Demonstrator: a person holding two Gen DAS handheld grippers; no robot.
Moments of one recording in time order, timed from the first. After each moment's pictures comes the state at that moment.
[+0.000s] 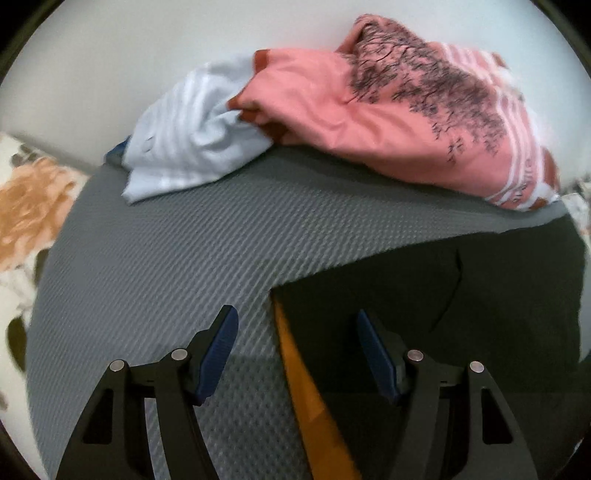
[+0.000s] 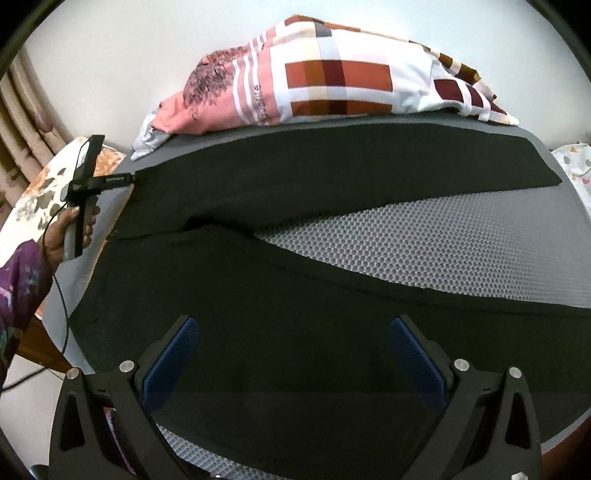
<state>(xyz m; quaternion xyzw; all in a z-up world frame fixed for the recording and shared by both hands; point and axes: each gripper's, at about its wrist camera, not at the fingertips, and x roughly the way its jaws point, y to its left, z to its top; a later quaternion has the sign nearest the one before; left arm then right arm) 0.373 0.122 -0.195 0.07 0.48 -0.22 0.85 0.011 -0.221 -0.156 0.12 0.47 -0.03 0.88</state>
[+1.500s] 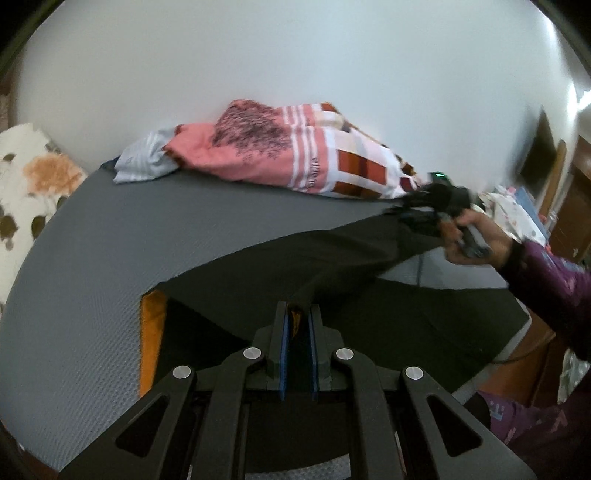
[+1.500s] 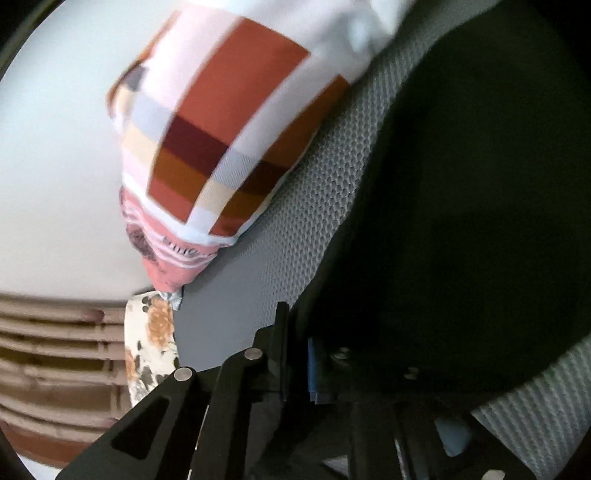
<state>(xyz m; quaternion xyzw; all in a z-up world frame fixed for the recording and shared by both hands) 0.062 0.131 -0.111 -0.02 0.37 -0.31 0.88 0.231 -0.372 -0.204 0.48 0.47 0.05 0.74</state>
